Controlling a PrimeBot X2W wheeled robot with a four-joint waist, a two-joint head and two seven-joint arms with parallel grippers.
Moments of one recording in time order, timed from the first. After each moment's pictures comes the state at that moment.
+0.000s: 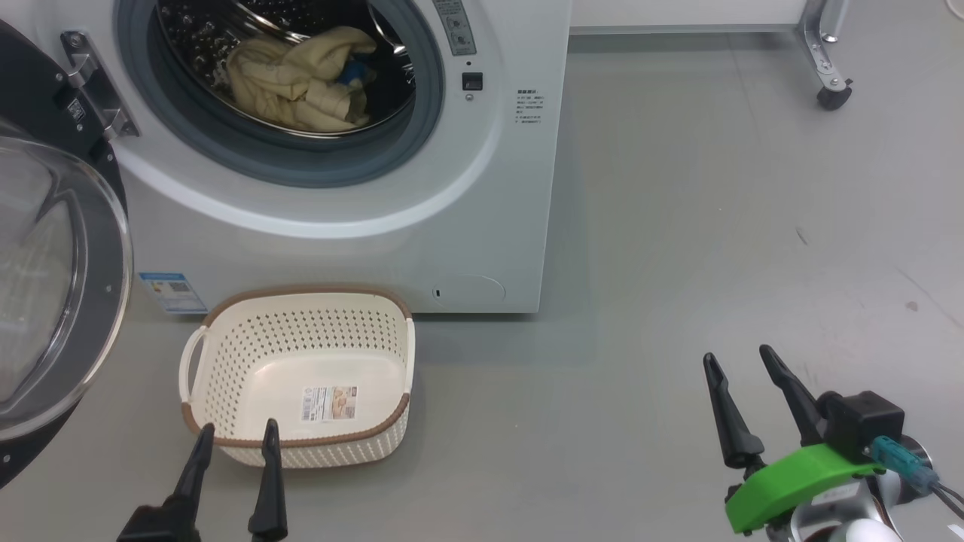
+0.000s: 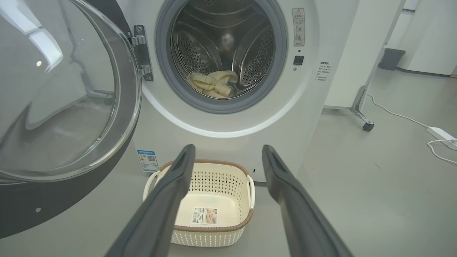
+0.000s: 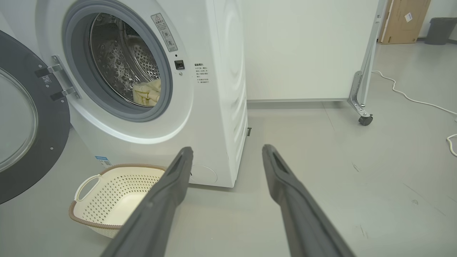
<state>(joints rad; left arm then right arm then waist) 0.09 0.27 -0.29 0.02 -0.35 0.24 -0.22 0.08 -0.04 0.07 0.03 0.17 0.13 -0.10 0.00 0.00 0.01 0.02</state>
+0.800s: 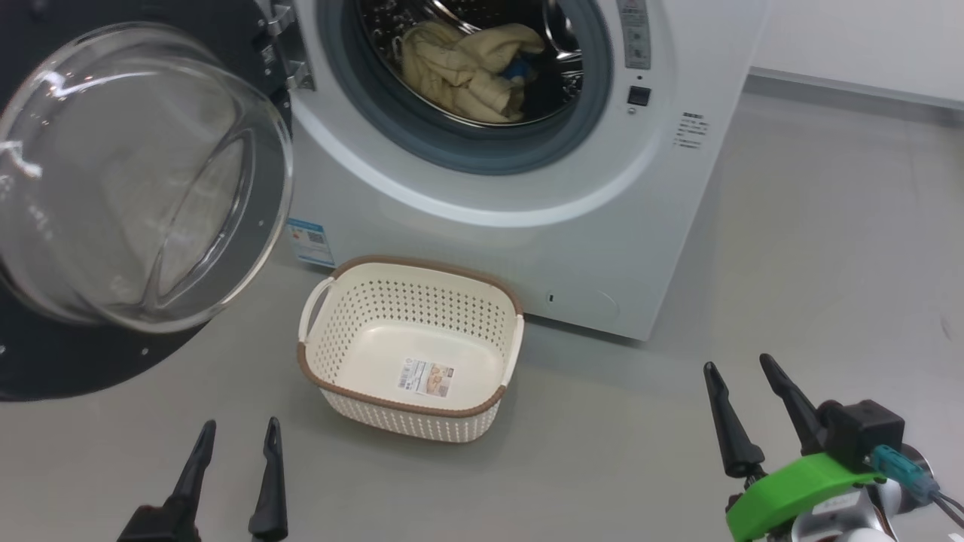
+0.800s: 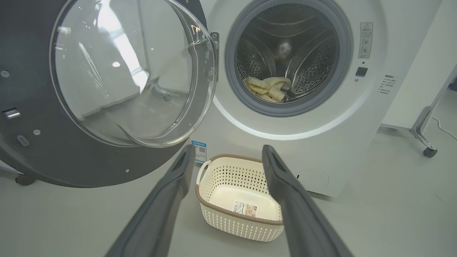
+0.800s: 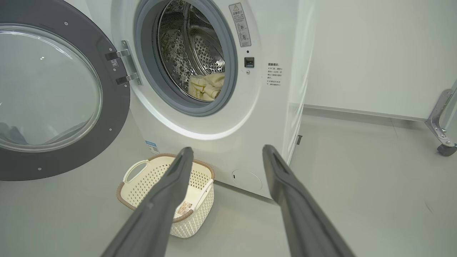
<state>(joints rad) 0.09 0.28 -0.30 0.00 -0.34 0.24 -0.22 0.10 -0.04 0.07 0.03 0.17 0.13 -0.10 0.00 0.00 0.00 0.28</state>
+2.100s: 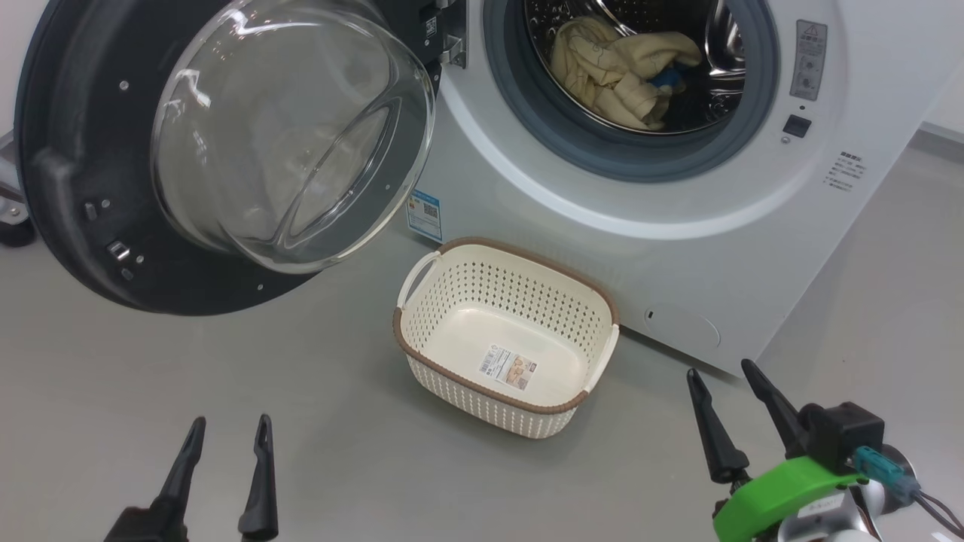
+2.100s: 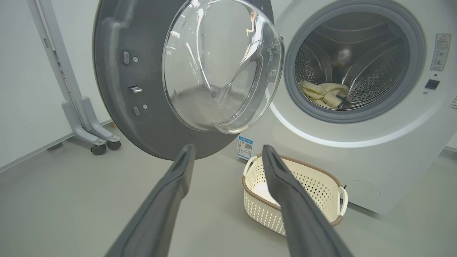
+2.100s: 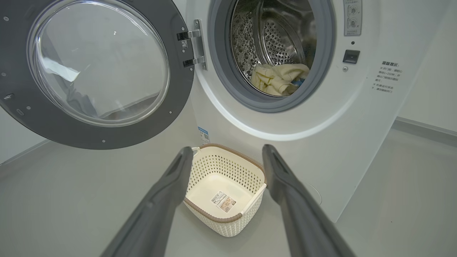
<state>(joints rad) 0.10 0.31 -0.29 -0.04 -0.34 0.25 -0.21 0.09 -0.04 0.11 0.04 0.17 0.13 -0.10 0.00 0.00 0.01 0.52</state>
